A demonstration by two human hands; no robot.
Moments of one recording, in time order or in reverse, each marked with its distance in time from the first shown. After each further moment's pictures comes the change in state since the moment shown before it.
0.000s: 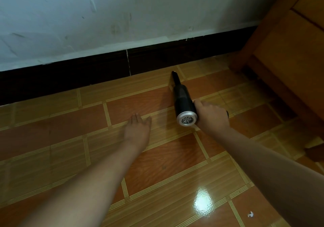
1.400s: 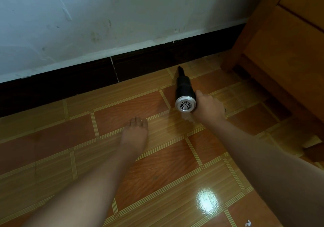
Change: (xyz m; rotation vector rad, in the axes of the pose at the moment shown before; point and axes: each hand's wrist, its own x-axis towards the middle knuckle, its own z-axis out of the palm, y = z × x) left_hand 0.022 0.021 -0.009 0.045 0.049 0.022; right_hand 0.035 0.035 0.006 0.192 0.000 0.245
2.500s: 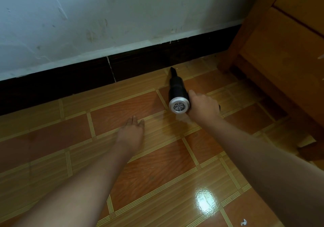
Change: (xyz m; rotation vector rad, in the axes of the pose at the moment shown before) left_hand 0.001 -0.004 -0.002 -0.068 -0.038 0.014; right_hand -0.002 -0.005 -0.007 -0.073 0.019 -0.100
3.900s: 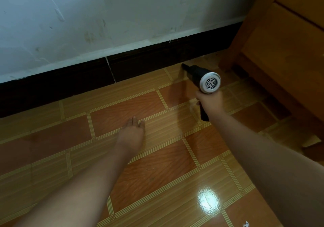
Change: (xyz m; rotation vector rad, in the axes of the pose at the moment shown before) left_hand 0.001 0.002 0.000 0.023 -0.003 0.003; right_hand 0.010 0.019 0.008 1.220 0.192 0.515
